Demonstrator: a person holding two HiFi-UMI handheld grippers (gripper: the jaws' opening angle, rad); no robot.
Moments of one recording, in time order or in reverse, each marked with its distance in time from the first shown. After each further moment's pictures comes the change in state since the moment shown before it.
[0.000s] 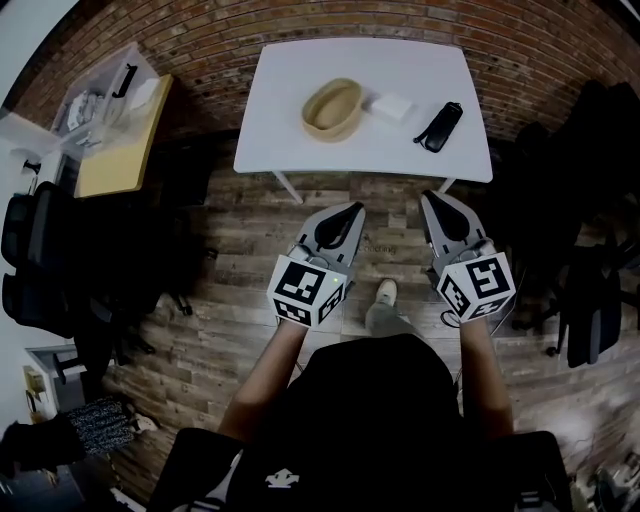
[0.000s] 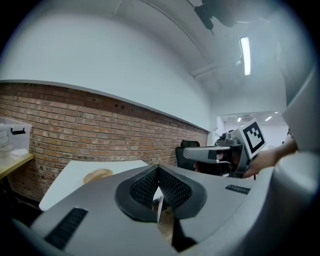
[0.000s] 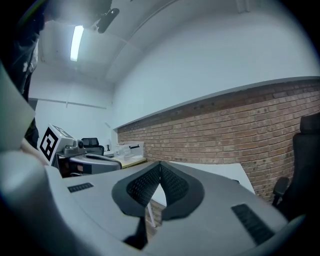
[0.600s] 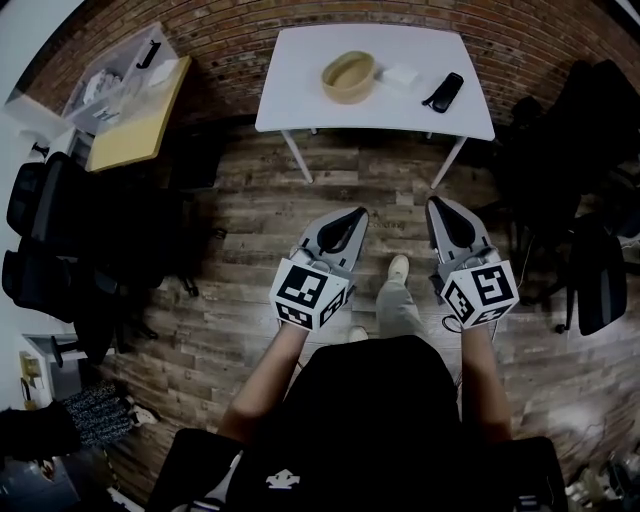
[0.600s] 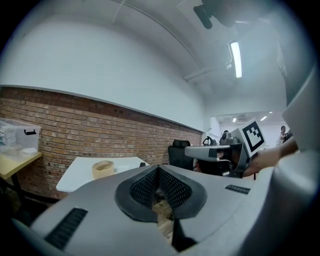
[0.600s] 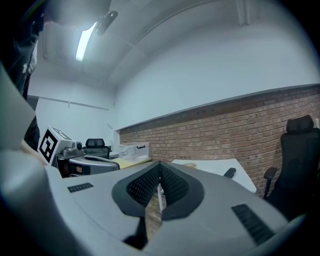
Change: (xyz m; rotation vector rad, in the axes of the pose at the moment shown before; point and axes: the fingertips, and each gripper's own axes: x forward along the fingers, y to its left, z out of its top) left arm -0.156 -0.072 -0.039 0.014 -0.011 -0.025; right arm -0.116 0.130 -0.030 0.005 -0.026 -0.045
